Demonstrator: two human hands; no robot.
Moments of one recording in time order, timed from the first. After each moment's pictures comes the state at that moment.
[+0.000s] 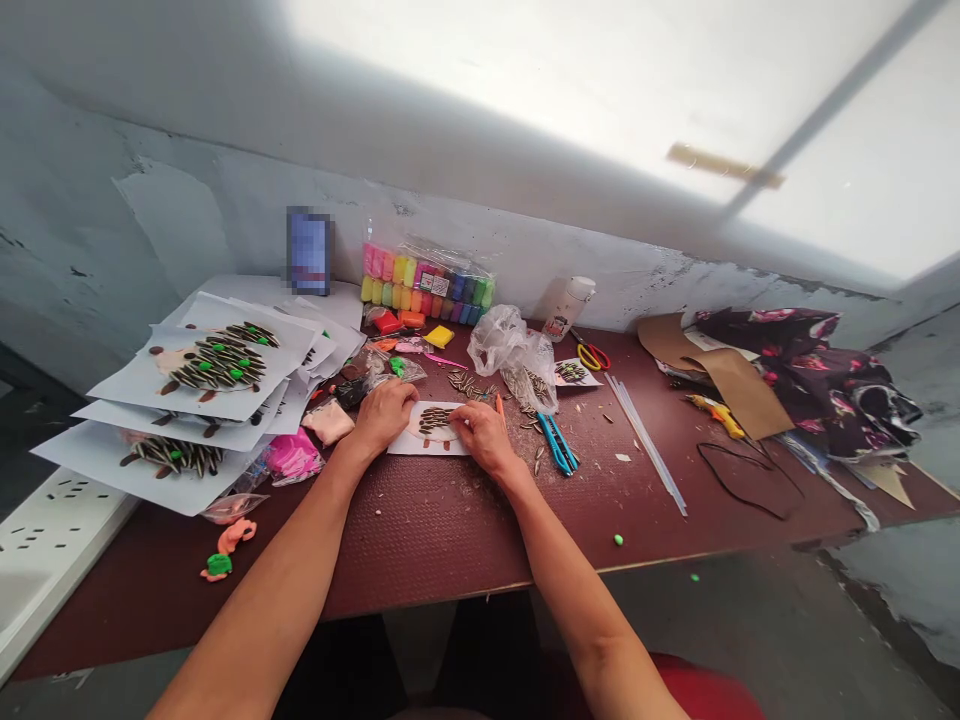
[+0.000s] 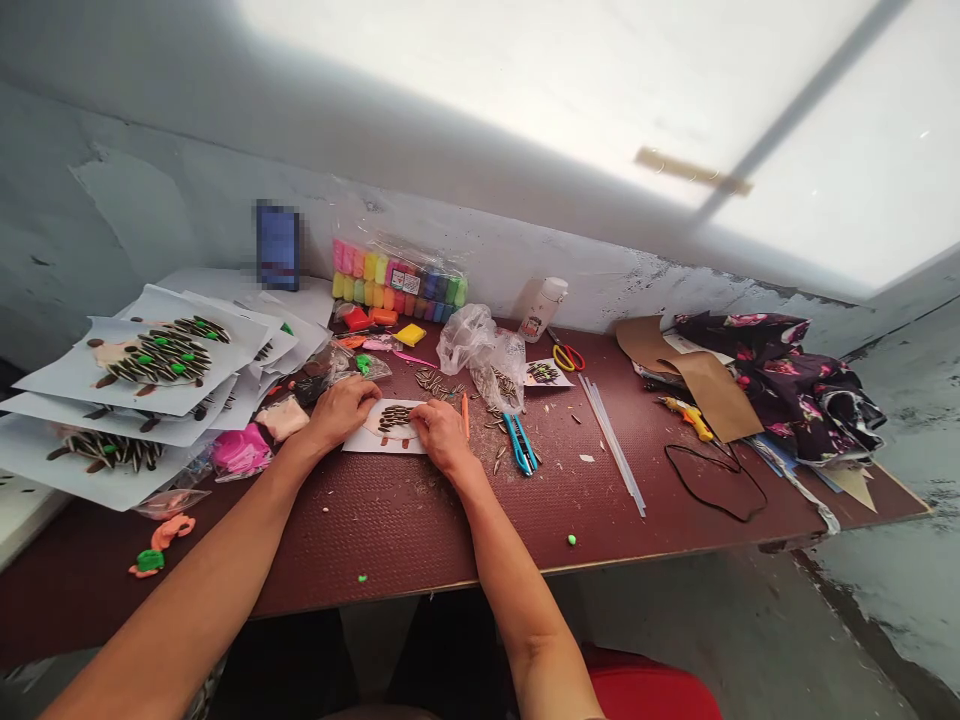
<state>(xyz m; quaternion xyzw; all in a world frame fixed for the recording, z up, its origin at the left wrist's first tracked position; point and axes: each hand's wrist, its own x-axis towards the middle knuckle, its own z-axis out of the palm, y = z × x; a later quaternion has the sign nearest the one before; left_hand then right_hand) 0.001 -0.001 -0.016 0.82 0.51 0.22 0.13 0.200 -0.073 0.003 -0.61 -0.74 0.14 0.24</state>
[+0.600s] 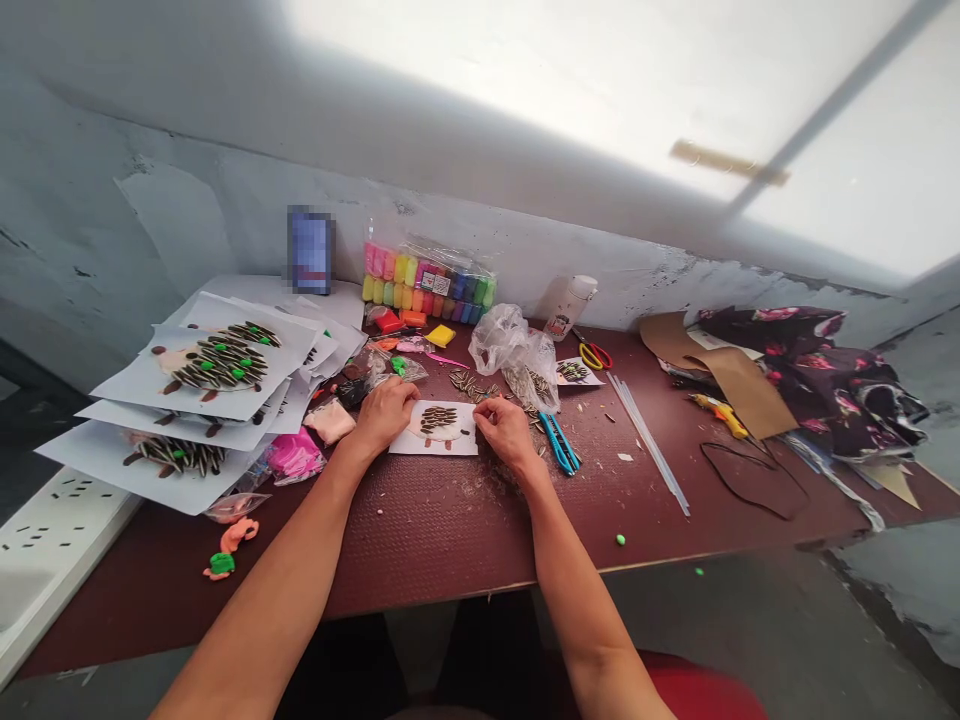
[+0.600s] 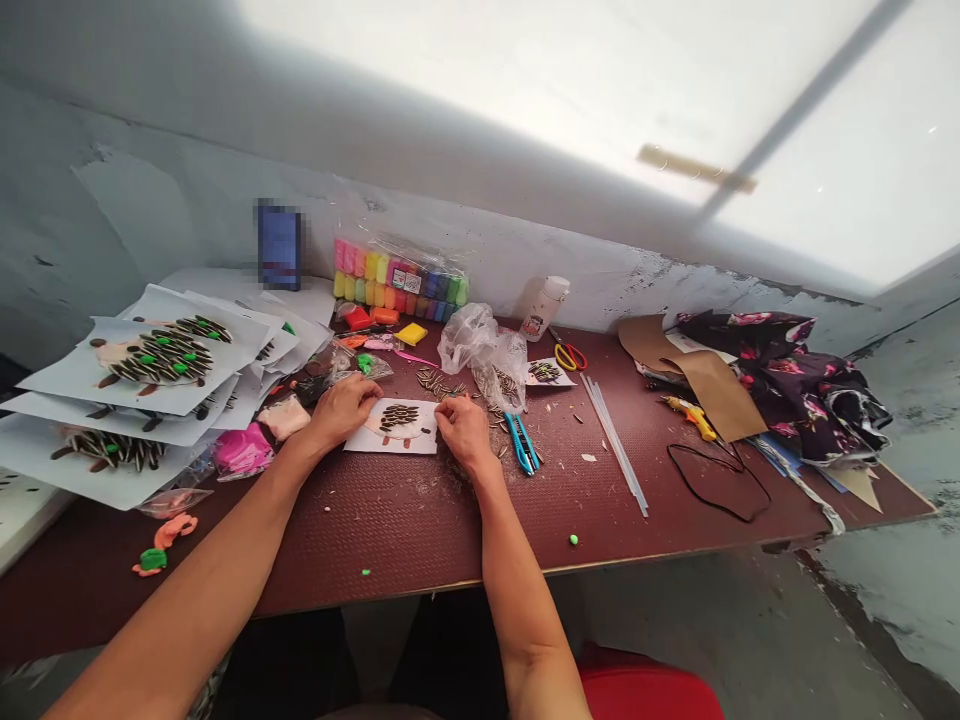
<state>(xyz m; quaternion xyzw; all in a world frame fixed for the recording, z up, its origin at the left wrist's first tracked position) 0.001 -0.003 -0.010 0.81 0.53 0.20 0.14 0.224 -0.075 0.010 -0.65 -0.67 0.16 0.31</state>
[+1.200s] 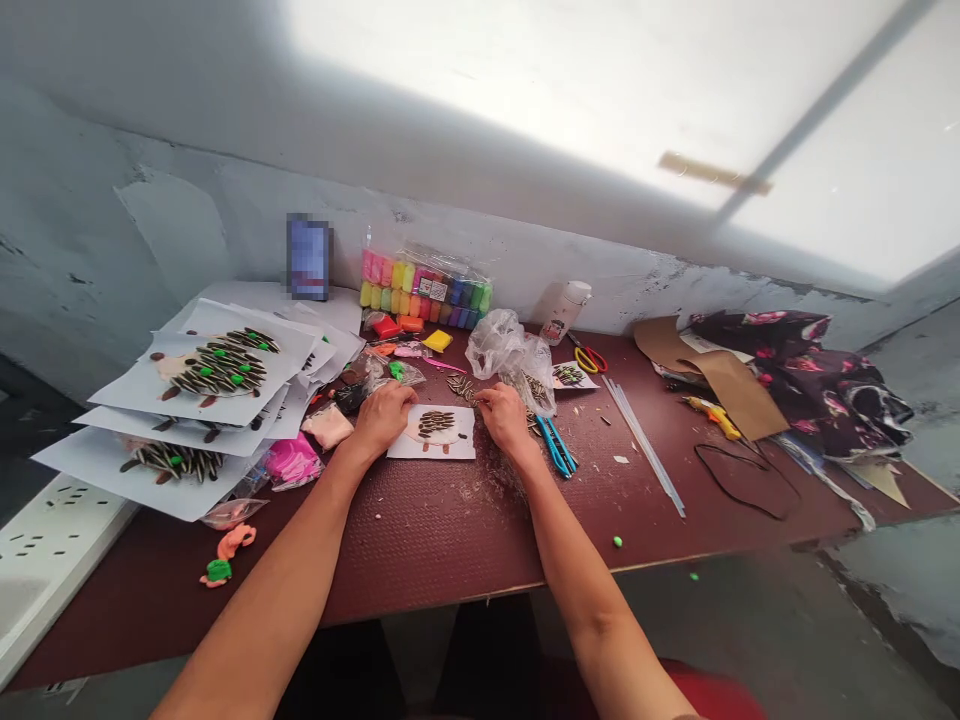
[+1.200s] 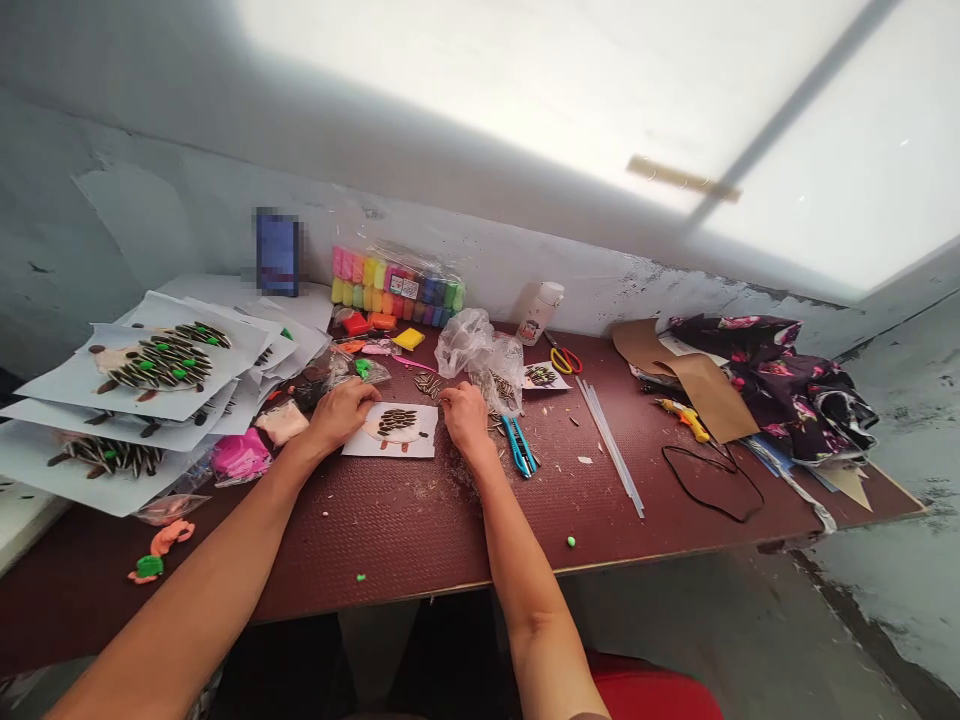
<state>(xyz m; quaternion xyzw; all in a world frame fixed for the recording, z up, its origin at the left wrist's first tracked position) 0.001 0.003 -0.018 0.81 0.52 0.21 0.14 0.235 -0.044 0.008 -0.69 -0.69 0.05 0.21</state>
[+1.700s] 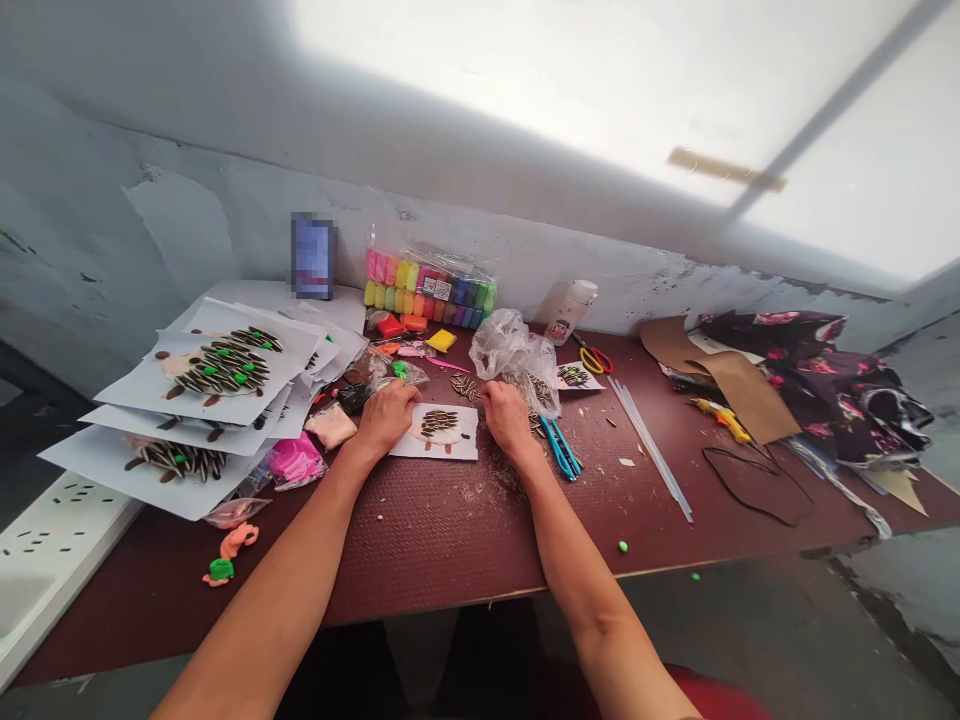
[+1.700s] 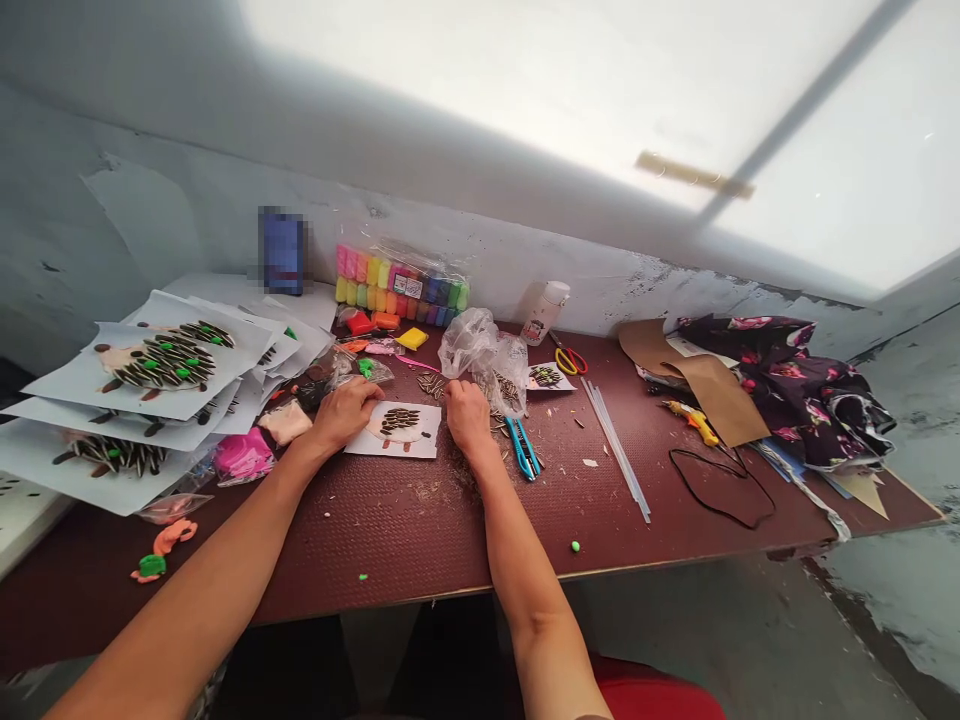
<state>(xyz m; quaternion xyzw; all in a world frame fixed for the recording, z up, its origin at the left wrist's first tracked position) 0.004 0.001 -0.015 0.81 0.54 0.21 0.14 0.229 -0.043 0.012 -0.68 -0.71 0.01 0.19</state>
